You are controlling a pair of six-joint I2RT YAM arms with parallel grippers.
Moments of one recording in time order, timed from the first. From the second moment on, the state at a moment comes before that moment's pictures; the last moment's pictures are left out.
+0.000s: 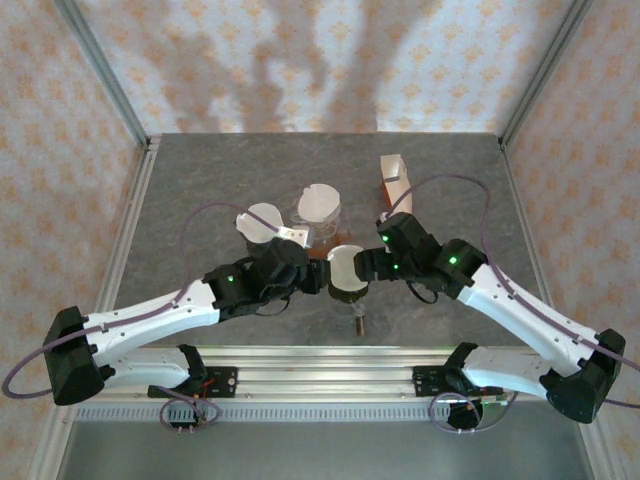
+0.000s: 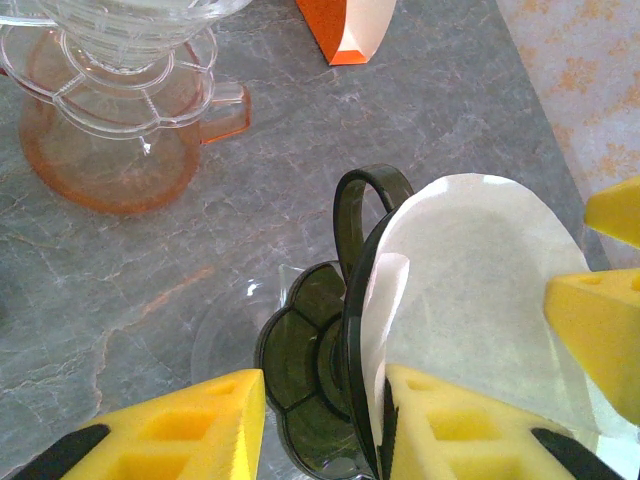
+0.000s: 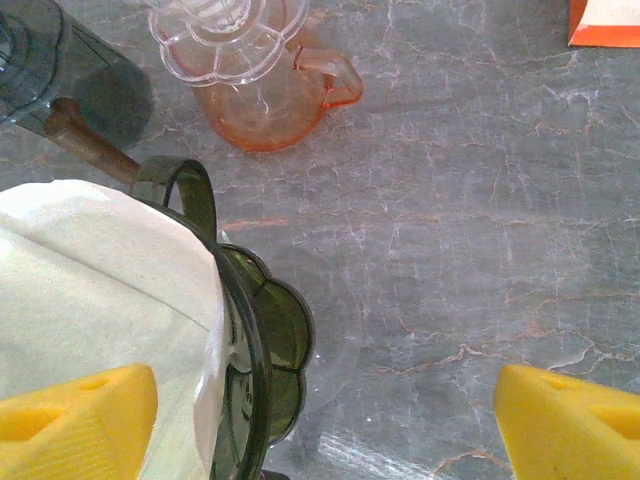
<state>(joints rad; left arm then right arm) -0.97 1.17 0.89 -0.39 -0.21 -0.81 0.79 1.08 1.06 -0.92 0.13 0.51</state>
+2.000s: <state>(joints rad) -0.97 1.17 0.88 -0.38 -0.21 -0.81 0.79 0.99 0.98 -0.93 0.01 0.53</state>
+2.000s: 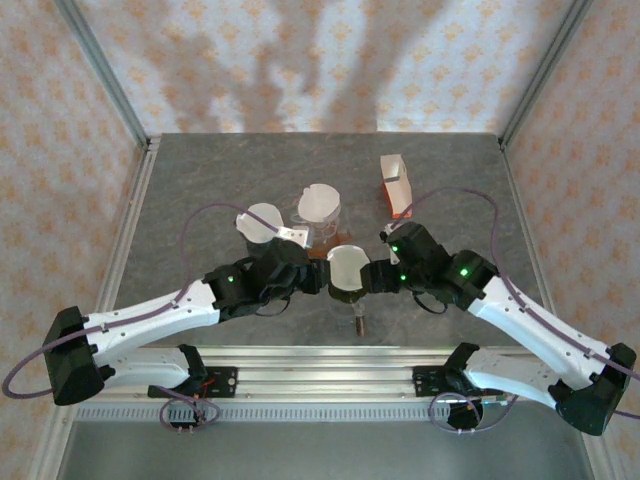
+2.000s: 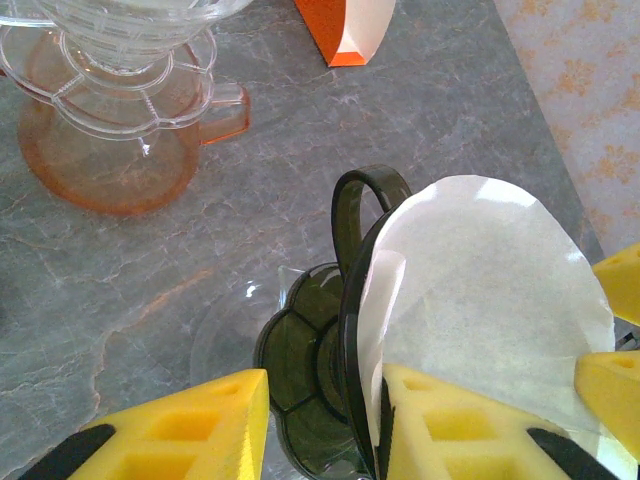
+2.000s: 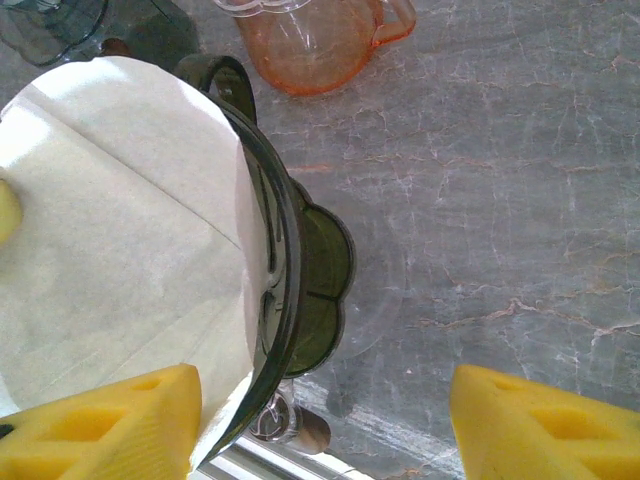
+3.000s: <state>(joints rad) -0.97 1.17 0.88 -0.38 -0.21 -0.81 0.76 1.13 1.09 -0.93 0.08 0.50</state>
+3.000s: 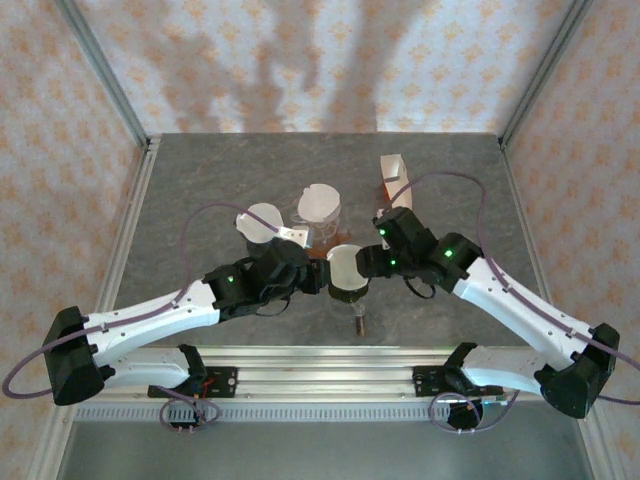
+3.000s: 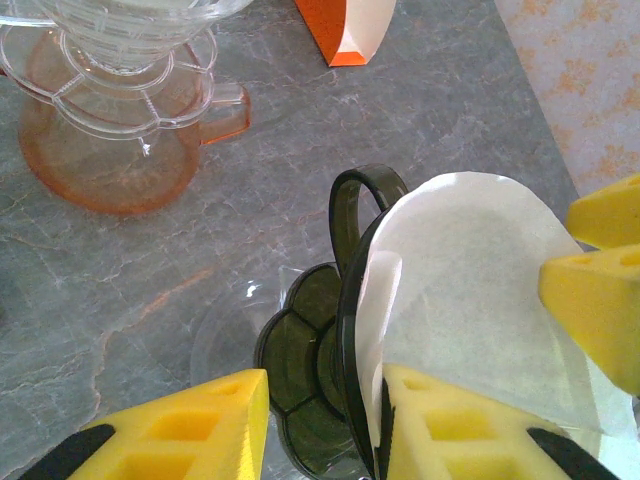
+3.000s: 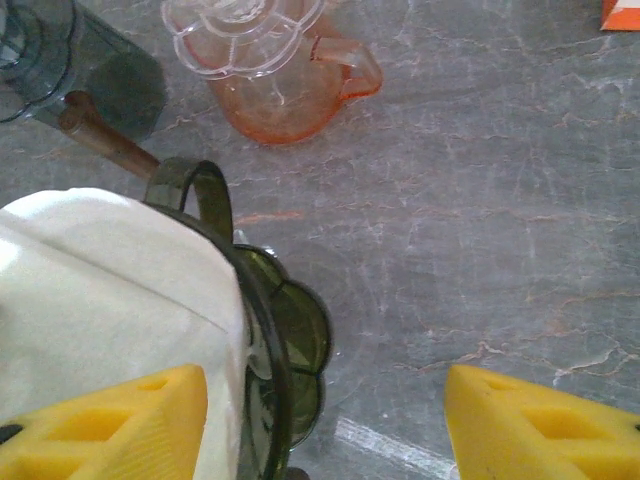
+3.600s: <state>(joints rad) -0.97 1.15 0.88 -0.38 -0.22 -0.81 0.76 1.05 1.03 -0.92 -0.02 0.50</state>
